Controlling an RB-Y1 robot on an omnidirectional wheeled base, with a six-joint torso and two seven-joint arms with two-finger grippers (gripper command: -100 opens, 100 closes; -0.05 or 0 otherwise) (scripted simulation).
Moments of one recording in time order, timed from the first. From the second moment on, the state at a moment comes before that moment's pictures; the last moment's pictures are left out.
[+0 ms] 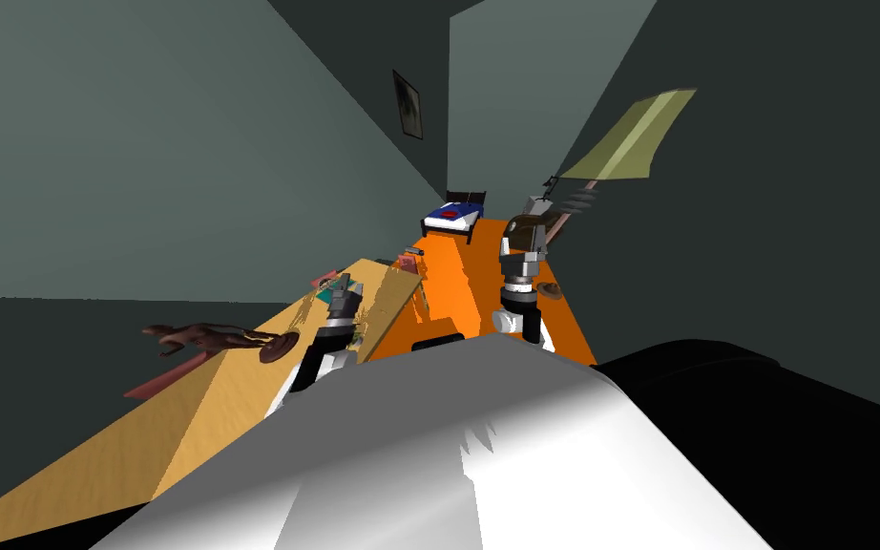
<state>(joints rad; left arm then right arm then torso) 0.49 0.41 -0.04 -2.12 0.22 -0.30 -0.10 0.48 -0.04 -0.05 -2.31 -0.05 -0.58 -0.15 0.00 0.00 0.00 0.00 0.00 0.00</state>
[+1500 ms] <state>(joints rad) 0.43 0.74 -0.11 -1.89 0.62 0.06 -0.17 0.48 -0.04 -0.05 -2.31 -0.05 -0.58 -0.15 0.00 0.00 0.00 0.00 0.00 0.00</state>
